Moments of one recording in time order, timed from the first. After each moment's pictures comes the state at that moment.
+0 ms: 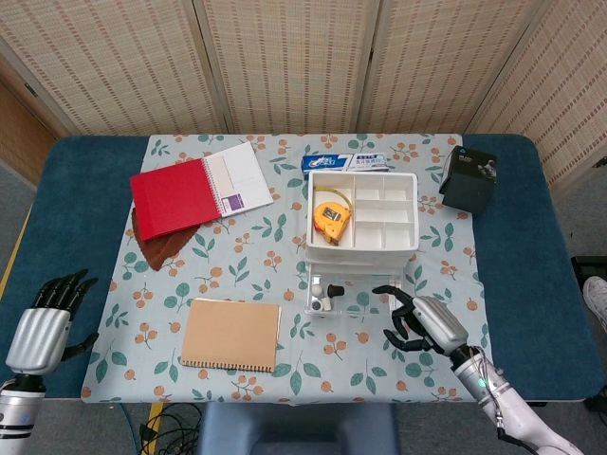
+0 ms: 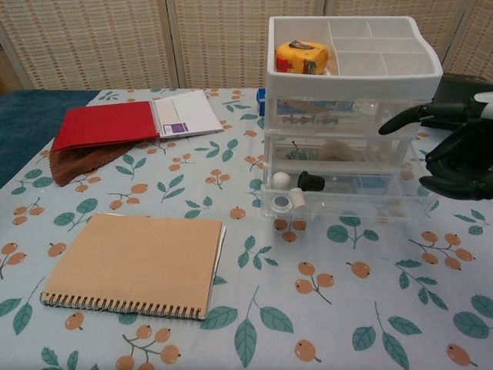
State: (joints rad) left arm -0.17 -1.17 -0.04 -1.60 1.53 1.46 0.11; right arm 0.41 -1.16 0.06 -1.88 -1.48 1.04 0.36
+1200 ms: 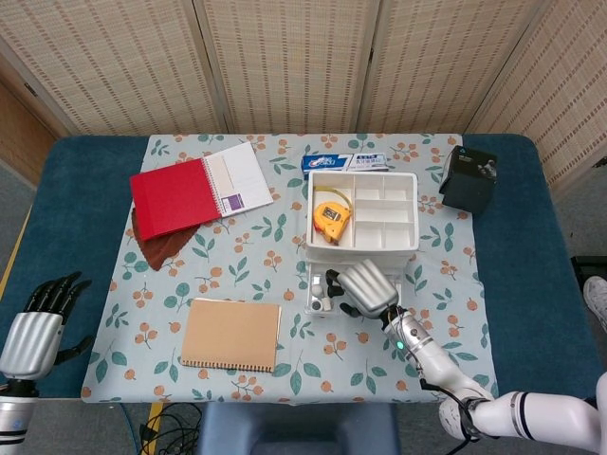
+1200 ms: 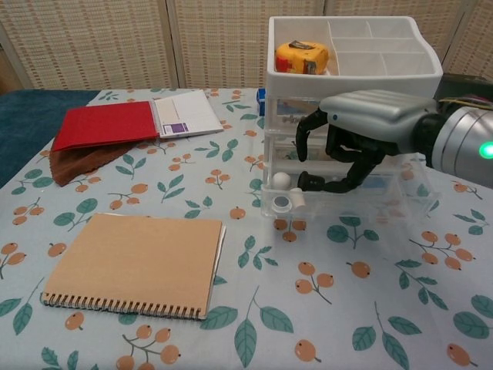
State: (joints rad) left arm -0.15 -1.17 -0.04 -1.58 1.55 1.49 0.07; right arm 0.72 -1.45 0.15 -1.72 -1.16 0.98 -0.53
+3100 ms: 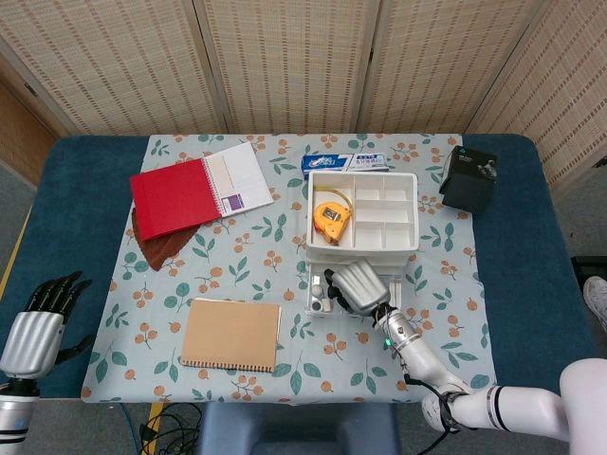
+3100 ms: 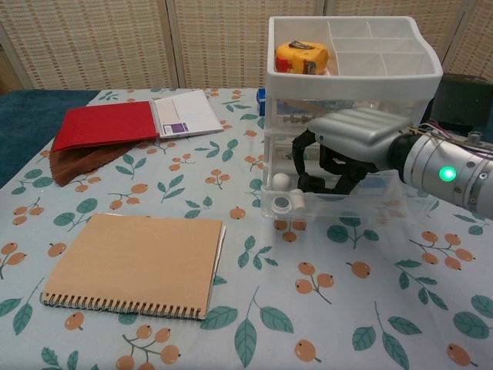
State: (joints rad) left arm -0.15 -1.17 -0.04 -1.57 1.55 1.49 0.06; right arm 0.77 -1.56 0.12 -1.59 -1.10 1.01 -0.61
